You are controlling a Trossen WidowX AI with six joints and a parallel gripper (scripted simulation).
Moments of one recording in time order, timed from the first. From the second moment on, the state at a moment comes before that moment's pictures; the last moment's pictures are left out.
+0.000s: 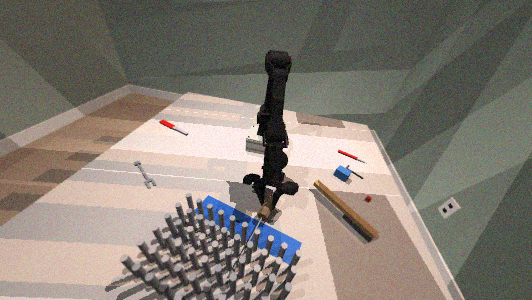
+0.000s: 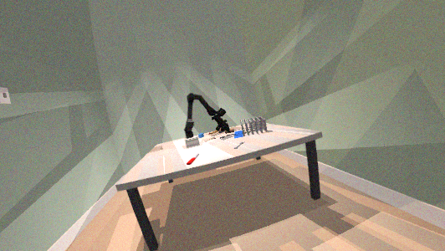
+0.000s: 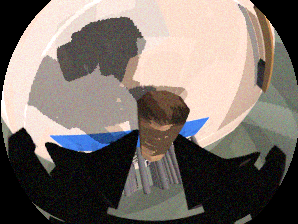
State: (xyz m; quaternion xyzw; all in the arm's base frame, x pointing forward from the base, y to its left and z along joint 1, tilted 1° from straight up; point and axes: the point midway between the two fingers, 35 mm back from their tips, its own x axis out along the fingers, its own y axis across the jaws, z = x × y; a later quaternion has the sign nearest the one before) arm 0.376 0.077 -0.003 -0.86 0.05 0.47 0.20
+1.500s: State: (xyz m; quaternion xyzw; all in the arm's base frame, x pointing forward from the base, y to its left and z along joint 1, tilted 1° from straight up) arm 0.402 0.067 -0.004 -0.86 0.05 0.47 0.20
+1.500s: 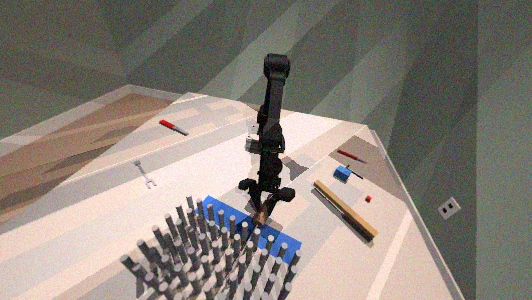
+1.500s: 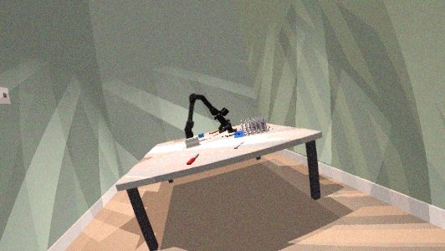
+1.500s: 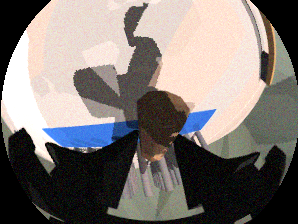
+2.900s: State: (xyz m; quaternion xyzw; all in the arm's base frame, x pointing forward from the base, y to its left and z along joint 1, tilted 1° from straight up) arm 0.395 0.072 -0.021 -0.86 0.05 0.47 0.20
